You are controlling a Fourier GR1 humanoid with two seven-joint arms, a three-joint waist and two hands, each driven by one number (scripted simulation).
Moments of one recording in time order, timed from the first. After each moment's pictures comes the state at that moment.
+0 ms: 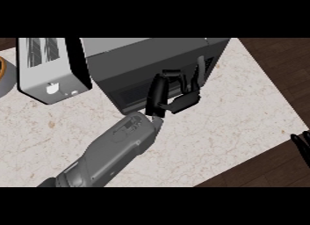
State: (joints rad) left arm -0.86 0.00 -0.70 -0.87 0.70 0.64 -0.41; right arm 0.31 -0.52 0.01 -1.85 -0.62 0.55 -0.52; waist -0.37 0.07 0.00
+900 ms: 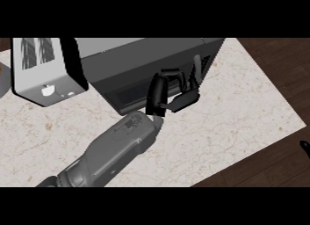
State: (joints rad) left arm -0.87 0.00 -0.71 -0.85 0.76 0.66 -0.48; right arm 0.36 -0.58 -0.01 -1.91 -0.73 0.59 -0.47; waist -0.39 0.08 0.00
